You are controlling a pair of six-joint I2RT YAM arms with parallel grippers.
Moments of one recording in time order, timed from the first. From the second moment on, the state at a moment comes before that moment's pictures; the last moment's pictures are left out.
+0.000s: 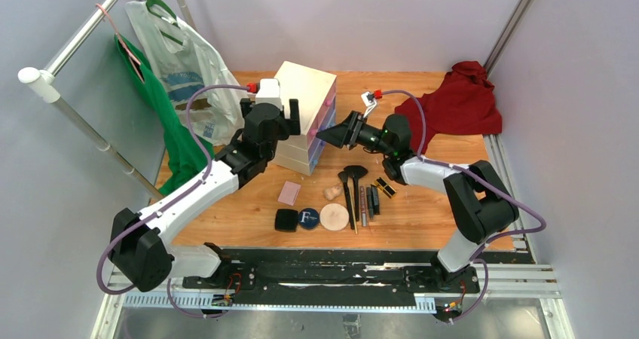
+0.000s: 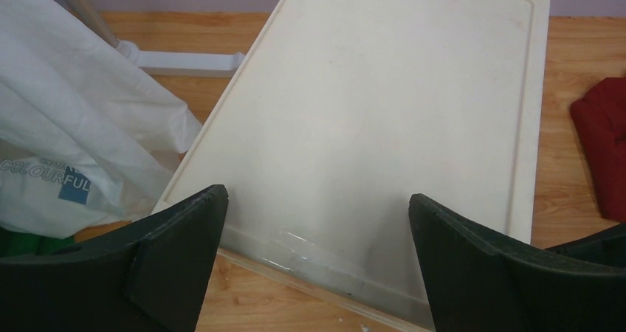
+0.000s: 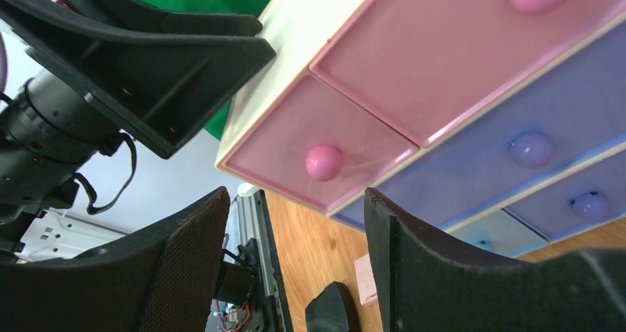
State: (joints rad) left arm -0.62 1.27 1.02 -0.03 -0.57 -0.20; right arm 0.49 1.66 0.82 0.90 -0.65 0.90
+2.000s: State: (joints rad) left arm -0.38 1.23 0.98 -0.02 -0.37 -0.28; right arm 0.49 1.70 0.88 0.90 -0.69 0.90
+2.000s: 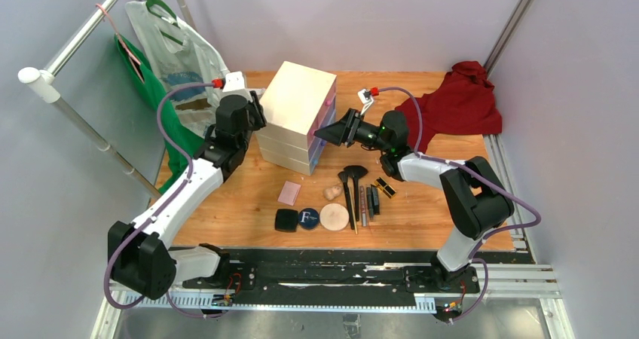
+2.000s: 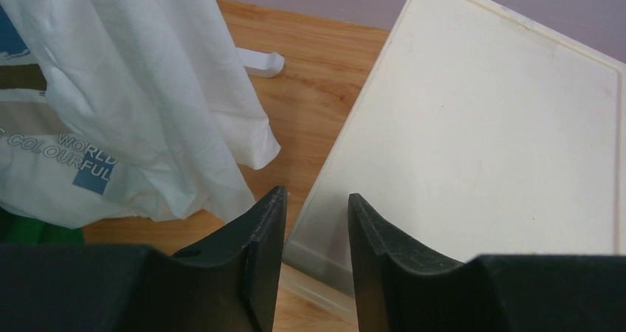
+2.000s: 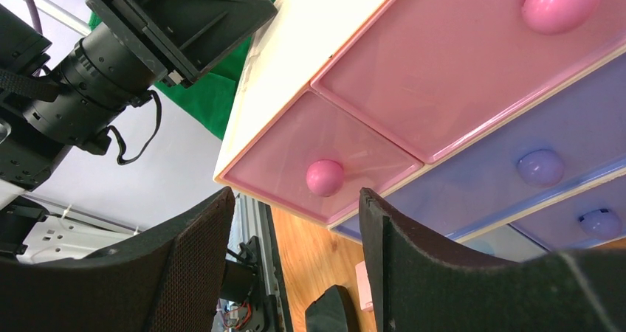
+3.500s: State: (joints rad) left arm -0.34 1.18 0.92 0.03 -0.32 -0.30; right arm 0.49 1.77 0.92 0.91 -0.70 0.93
